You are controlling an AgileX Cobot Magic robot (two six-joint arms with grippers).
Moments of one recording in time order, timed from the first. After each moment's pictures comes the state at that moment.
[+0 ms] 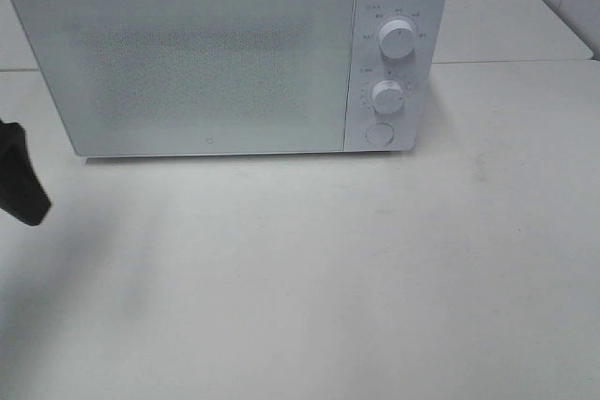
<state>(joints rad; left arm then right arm) -0.09 1.43 -0.94 -0.36 1.08 0.24 0.10 0.00 -0.50 -0.08 1.00 0.06</state>
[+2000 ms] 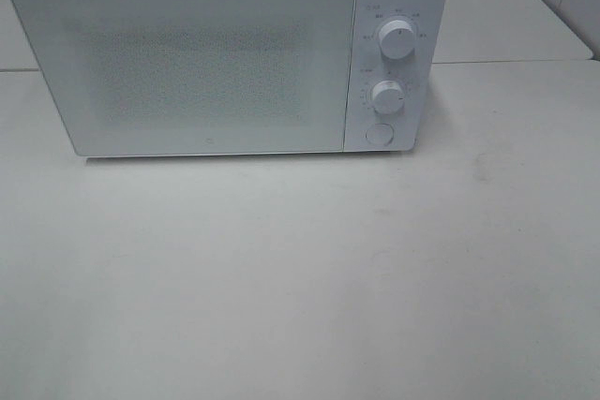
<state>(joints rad) 0.09 0.02 -0.52 -0.19 1.08 0.16 0.10 0.00 -0.50 -0.08 1.00 0.06</state>
